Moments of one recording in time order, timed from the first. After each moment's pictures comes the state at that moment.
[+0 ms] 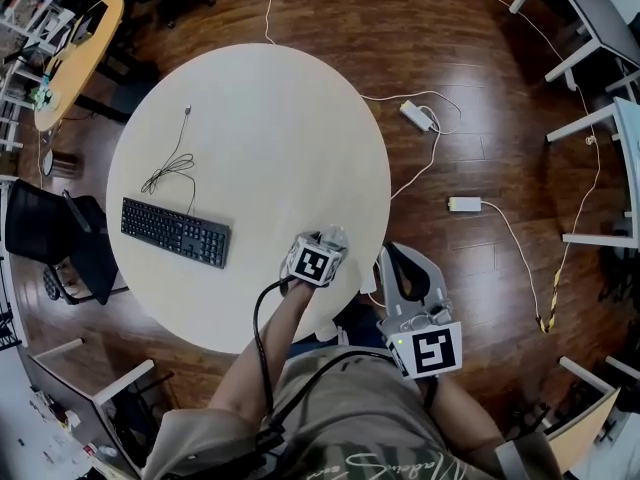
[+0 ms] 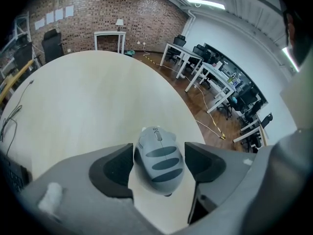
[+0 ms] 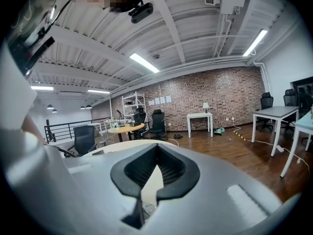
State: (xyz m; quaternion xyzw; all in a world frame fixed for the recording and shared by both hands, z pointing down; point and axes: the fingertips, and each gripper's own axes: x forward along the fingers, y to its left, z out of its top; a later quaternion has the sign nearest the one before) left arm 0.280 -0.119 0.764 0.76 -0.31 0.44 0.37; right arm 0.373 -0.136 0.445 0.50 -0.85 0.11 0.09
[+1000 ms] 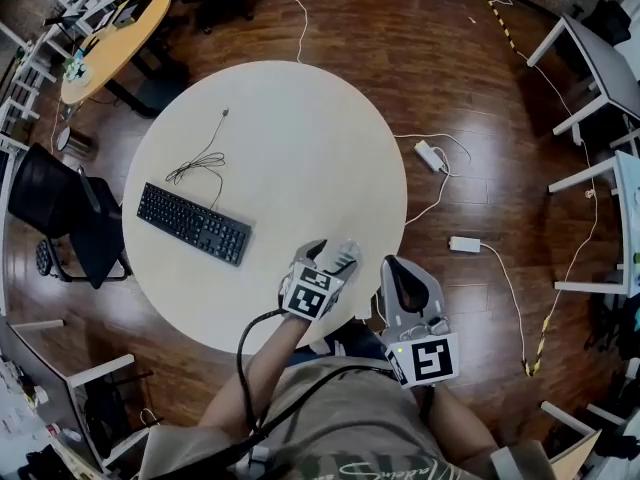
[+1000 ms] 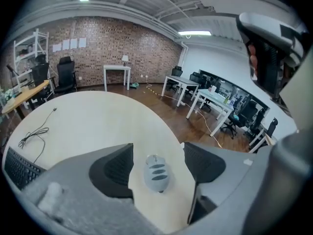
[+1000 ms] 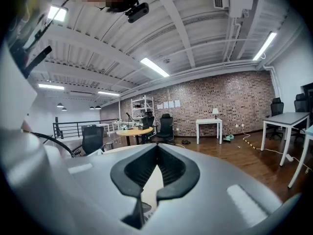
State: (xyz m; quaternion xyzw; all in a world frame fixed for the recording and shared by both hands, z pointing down) left arm 0.259 -0.132 0.633 0.82 -0.39 0.31 0.28; right arm 0.328 -0.121 0.413 0.47 -0.88 0.08 0.08
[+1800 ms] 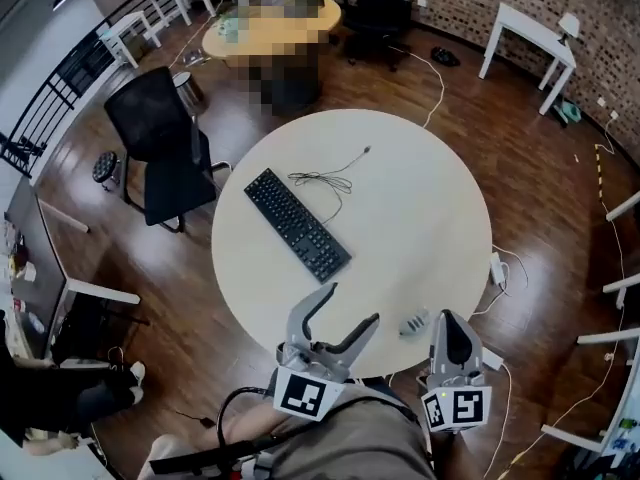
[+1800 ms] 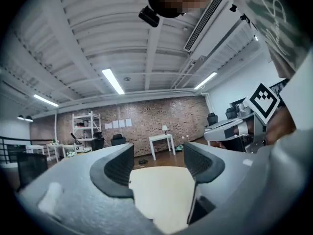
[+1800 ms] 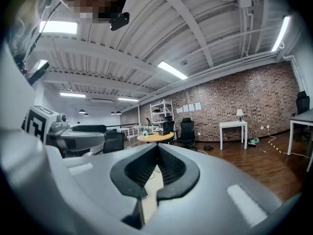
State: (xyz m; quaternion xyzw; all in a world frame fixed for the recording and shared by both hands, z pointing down) left arm 0.108 -0.059 0.357 0.76 -0.64 0.11 -0.04; right arm 0.249 -0.118 0.373 0.37 -0.93 0.07 0.05
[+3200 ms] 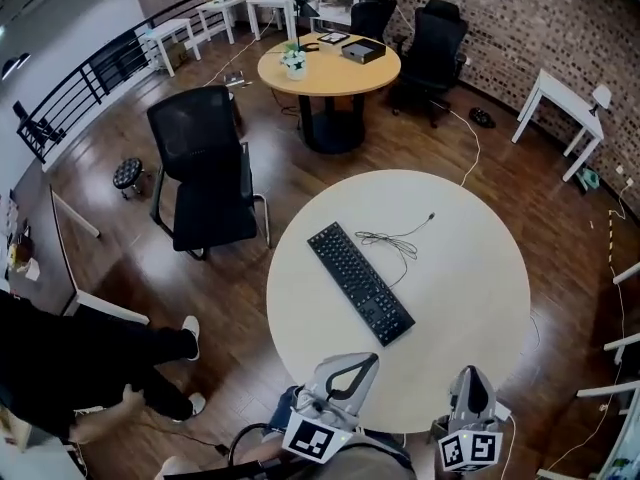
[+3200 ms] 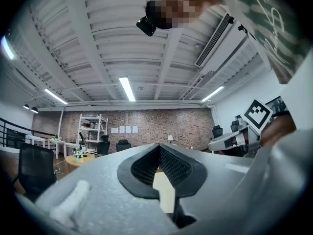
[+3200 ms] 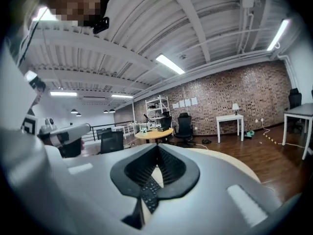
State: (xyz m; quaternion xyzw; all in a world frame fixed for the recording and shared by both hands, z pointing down) left arm -0.062 0.016 0.329 0.75 -0.66 0.02 -0.08; right arm 0.110 -0.072 0.376 0.40 -0.91 0.10 0.06
